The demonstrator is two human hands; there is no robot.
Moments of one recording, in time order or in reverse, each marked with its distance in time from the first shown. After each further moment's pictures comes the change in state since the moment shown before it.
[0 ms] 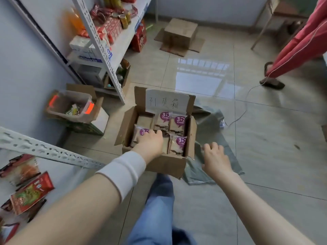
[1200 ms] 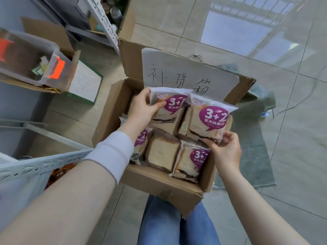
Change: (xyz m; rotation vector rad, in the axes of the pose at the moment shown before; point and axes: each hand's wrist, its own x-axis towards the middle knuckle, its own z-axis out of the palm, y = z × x) left_hand 0.322 -0.074 0.085 -1.204 0.391 -0.142; right_hand 0.306 -0.006 0.141 1.094 0.152 0.282
